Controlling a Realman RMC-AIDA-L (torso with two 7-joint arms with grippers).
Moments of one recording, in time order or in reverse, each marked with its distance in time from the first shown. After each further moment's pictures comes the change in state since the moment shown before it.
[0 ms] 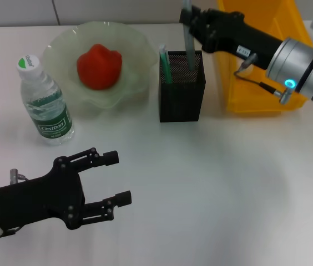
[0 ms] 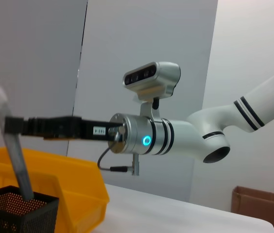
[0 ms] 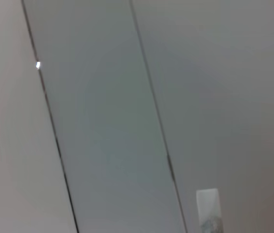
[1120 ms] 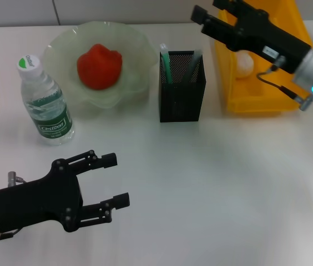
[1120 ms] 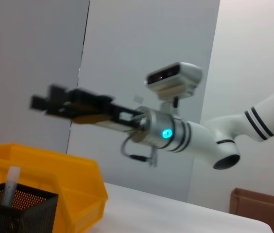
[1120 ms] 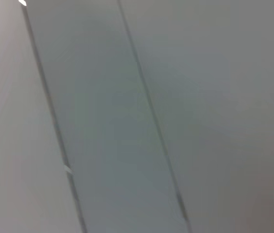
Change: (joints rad) left arm 0.008 0.001 0.000 0.000 0.000 0.003 -0.007; right arm -0.114 -0.003 -0.070 -0.087 0.111 -0.144 0.061
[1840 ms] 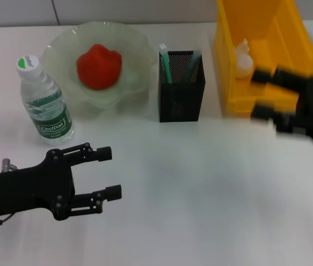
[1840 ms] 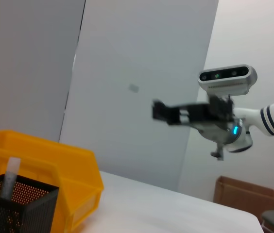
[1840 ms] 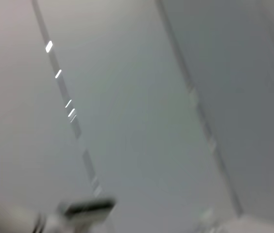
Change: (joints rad) left arm -0.046 0.036 0.005 0.037 0.025 0.019 -0.123; right arm -0.230 -0.106 0.000 -0.237 -0.267 -0.524 0.262
